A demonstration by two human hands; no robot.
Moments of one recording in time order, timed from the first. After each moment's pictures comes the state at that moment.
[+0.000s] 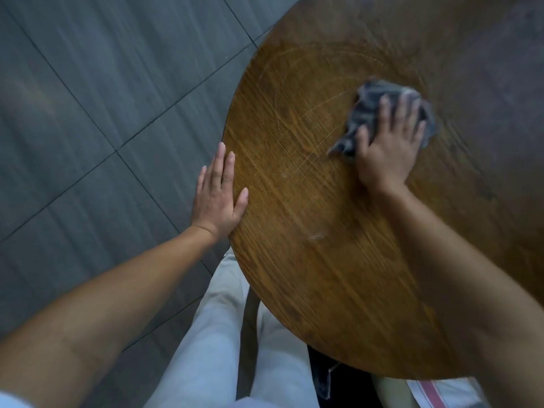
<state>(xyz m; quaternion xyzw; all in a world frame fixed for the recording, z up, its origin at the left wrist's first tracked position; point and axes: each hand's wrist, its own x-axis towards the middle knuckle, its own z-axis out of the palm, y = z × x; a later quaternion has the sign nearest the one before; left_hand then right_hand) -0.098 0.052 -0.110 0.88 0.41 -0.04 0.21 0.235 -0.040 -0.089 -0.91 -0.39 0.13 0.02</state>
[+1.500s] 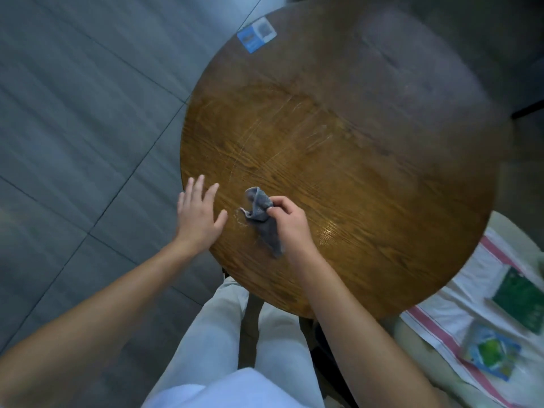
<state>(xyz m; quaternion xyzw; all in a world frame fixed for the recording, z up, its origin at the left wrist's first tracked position) -0.057 0.065 -0.015 0.89 0.34 -0.15 0.25 0.066 -0.101 0.042 -0.74 0.04 0.46 0.48</state>
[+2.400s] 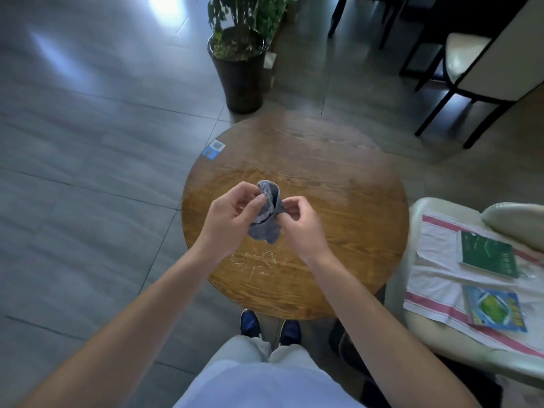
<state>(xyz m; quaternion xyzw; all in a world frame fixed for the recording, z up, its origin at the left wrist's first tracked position) -0.017 -0.022 0.282 0.81 0.06 0.08 0.58 0.035 -0.183 0.250 -0.80 -0.03 0.19 0.57</state>
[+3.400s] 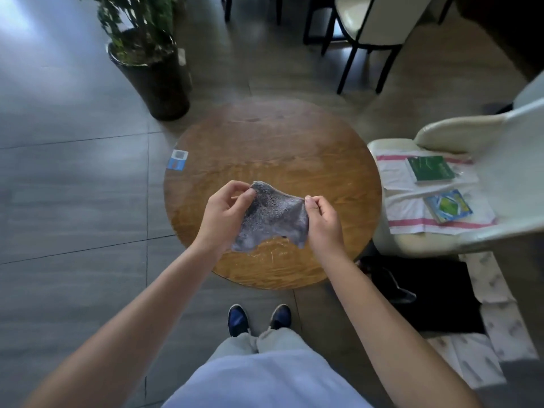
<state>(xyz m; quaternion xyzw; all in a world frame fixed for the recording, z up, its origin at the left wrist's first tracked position) -0.027 0.088 0.279 0.75 0.05 -0.08 0.66 -0.055 -0.111 0.244 -0.78 0.19 0.01 0.59</state>
